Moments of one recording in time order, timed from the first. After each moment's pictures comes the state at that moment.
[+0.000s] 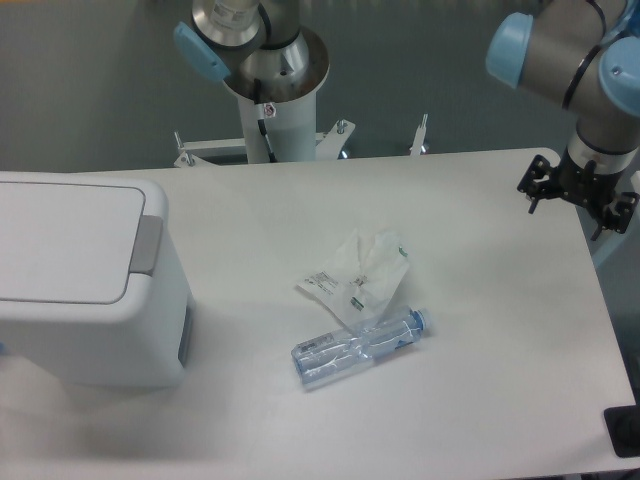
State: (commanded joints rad) arm 2.89 -1.99 -1.41 -1.22 1.60 1.46
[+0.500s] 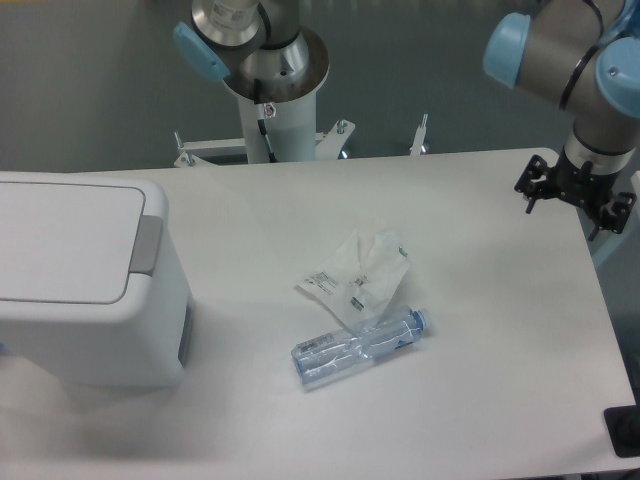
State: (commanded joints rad) arm 2.89 -1.98 -1.42 -1.23 1.60 1.46
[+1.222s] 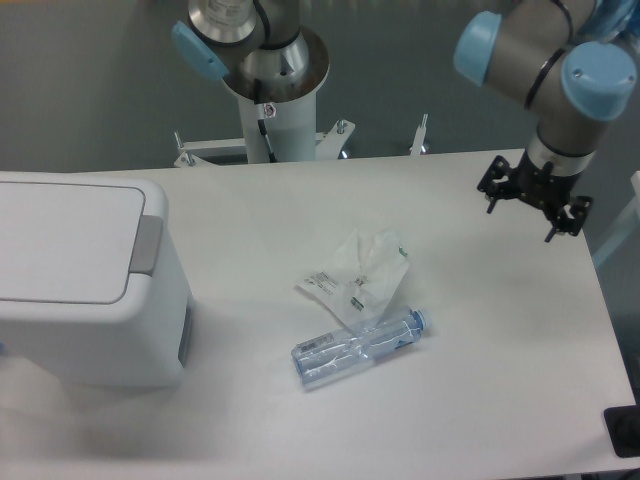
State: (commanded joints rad) arm 2.85 -1.91 -1.57 -1.23 1.56 1.43
